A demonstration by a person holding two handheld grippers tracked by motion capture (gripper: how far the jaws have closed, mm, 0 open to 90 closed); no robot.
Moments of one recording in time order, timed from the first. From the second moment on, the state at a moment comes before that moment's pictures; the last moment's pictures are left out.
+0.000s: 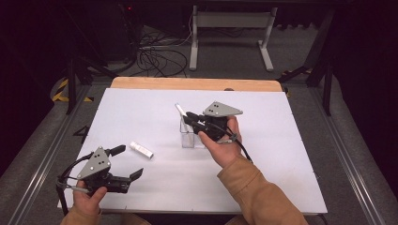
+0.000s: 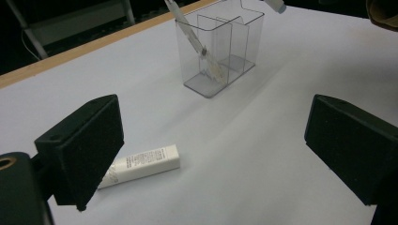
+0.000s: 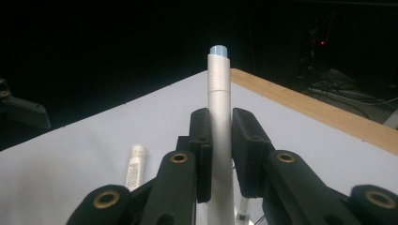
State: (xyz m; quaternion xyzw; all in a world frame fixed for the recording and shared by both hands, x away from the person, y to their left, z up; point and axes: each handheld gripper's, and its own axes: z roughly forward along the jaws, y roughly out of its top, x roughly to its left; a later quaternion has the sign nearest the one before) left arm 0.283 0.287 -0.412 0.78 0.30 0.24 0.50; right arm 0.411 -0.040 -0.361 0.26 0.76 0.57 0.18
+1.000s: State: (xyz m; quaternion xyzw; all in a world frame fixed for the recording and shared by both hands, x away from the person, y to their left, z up) left arm 0.284 0.287 -0.413 0.78 0.30 0.24 0.50; right arm 0.452 -0.043 -0.374 0.30 0.72 0.59 0.22
